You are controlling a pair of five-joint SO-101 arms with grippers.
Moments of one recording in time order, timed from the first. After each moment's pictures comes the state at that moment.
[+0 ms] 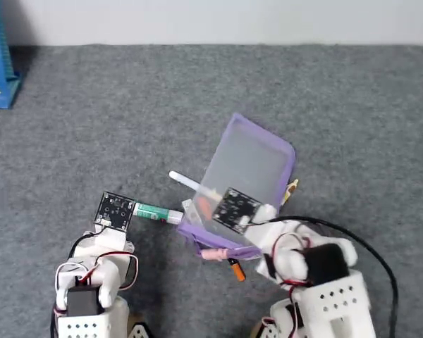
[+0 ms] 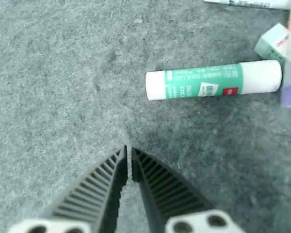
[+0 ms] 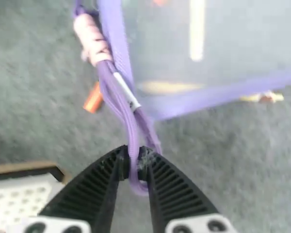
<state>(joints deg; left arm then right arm) -8.4 -103.4 97.1 72.6 -14.1 -15.6 -65.4 54.0 92.0 43.4</state>
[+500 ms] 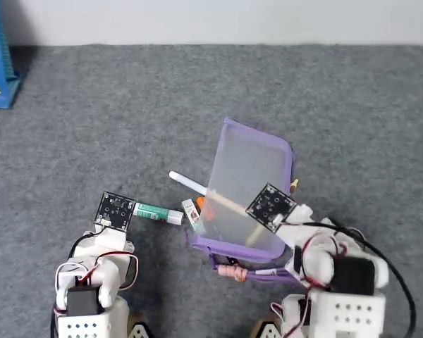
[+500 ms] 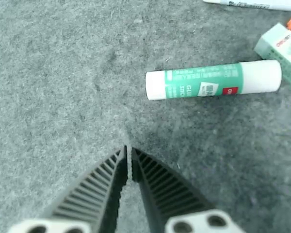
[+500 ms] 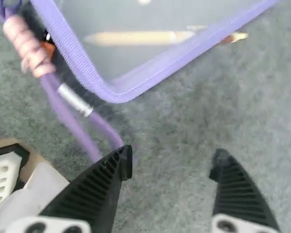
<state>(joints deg) -8.4 -103.4 97.1 72.6 -14.1 2.3 -71.9 52.4 94.9 53.5</state>
